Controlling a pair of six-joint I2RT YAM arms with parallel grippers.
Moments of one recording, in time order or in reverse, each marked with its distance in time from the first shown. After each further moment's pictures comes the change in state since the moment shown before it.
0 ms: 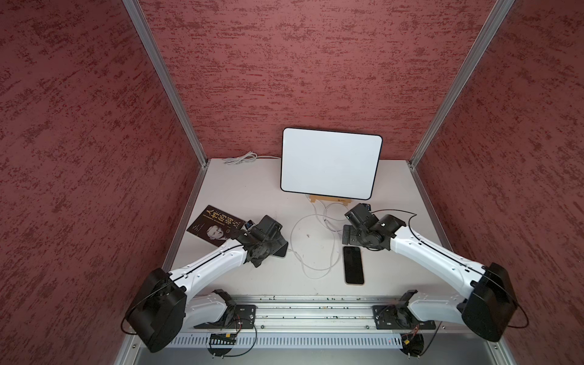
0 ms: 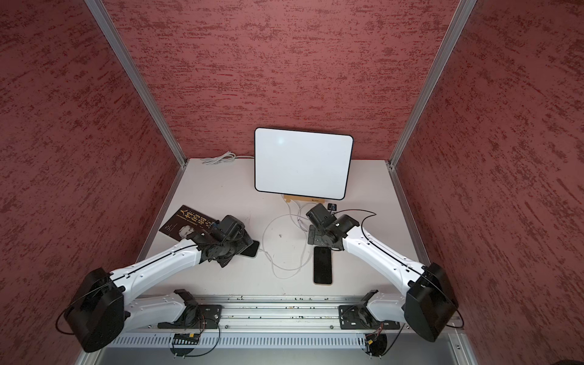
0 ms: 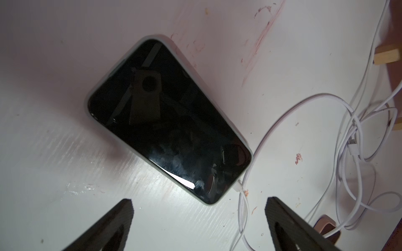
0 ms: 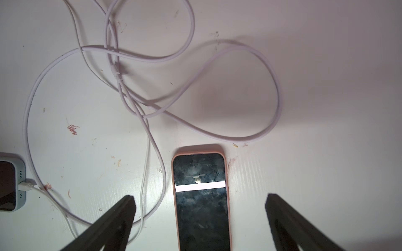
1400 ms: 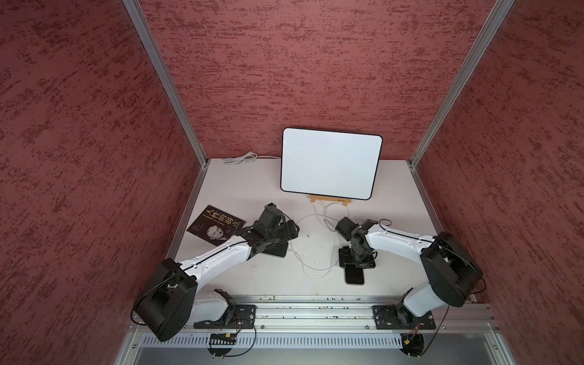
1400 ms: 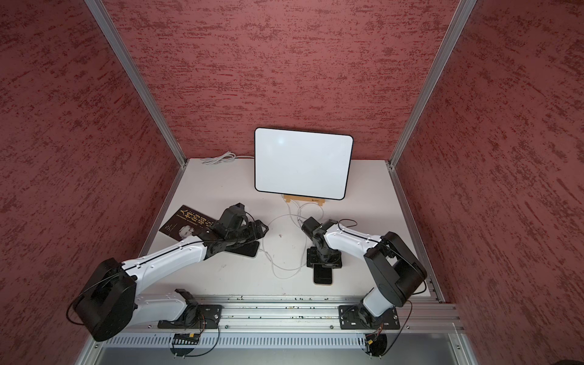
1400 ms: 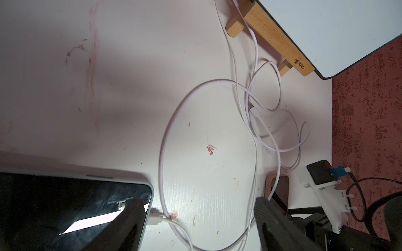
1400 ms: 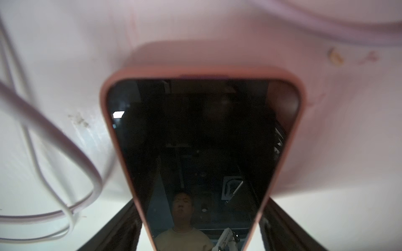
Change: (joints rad) left arm 0.025 0.053 0.000 0.408 0.190 0.404; right arm 0.001 0.304 -0.105 0.026 -0.300 -0.064
